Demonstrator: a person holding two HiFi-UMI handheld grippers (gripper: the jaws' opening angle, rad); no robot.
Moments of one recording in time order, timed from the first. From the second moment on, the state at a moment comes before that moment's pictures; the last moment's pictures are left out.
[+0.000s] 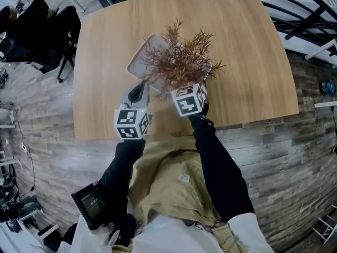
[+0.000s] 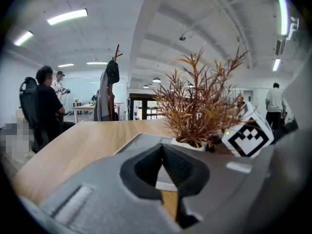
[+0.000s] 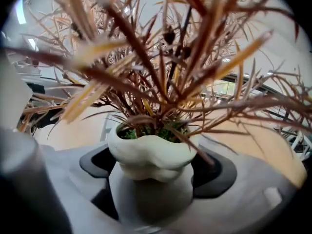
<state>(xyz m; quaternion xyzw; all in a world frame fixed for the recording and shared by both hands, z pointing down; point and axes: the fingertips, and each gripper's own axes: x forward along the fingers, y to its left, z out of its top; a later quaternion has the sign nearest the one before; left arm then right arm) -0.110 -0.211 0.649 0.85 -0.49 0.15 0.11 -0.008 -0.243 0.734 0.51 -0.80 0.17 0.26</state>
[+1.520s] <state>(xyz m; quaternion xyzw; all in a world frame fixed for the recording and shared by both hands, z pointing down) -0.109 -0.218 0.555 0.85 -0.50 0.14 0.10 0.004 -0.234 0.595 0.54 -0.82 0.10 0.17</state>
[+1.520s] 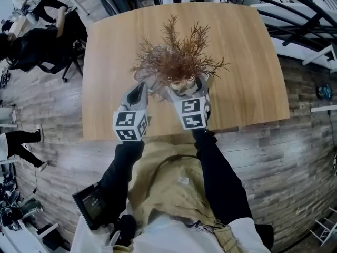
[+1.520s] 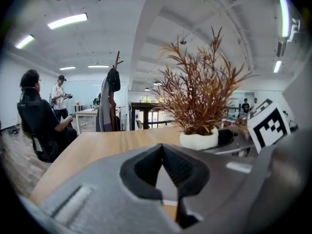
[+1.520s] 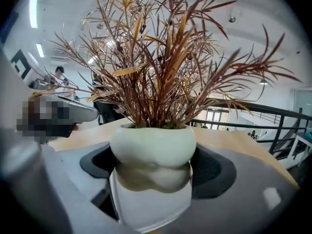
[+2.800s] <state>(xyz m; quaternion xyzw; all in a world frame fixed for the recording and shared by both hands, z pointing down) -0.081 -0.242 0.326 0.86 -0.51 0.02 0.03 0.051 -0.242 0.356 0.57 -0.82 0.04 0.09</state>
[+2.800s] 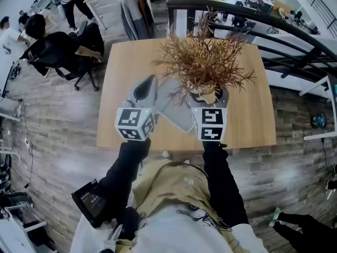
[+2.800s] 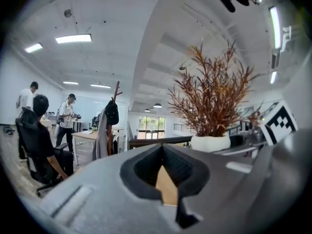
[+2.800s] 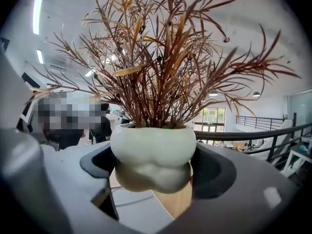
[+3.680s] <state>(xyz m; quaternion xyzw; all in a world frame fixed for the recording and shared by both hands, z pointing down) -0.093 -0.291 0.272 0.86 -0.51 0.01 0.01 0.039 -0.290 0.293 0.58 -0.81 0.02 0.08</state>
